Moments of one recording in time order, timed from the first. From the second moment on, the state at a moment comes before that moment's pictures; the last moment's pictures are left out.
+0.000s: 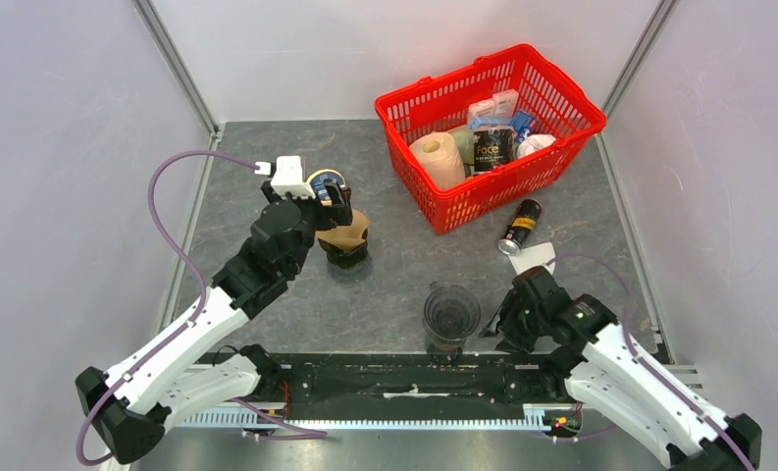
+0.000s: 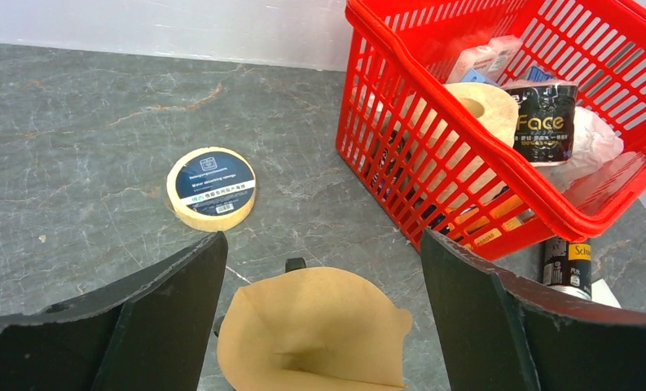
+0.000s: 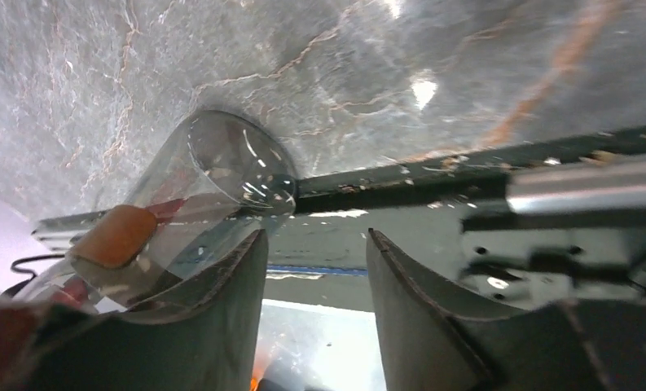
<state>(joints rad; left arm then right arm) -0.71 0.91 0.88 -0.10 -0.54 -0.29 0.60 0.63 0.53 -1.04 -0.11 1.17</state>
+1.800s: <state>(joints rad) -0.71 0.93 0.88 -0.10 -0.55 -0.29 0.60 0.99 0.28 -0.20 -0.63 1.19</state>
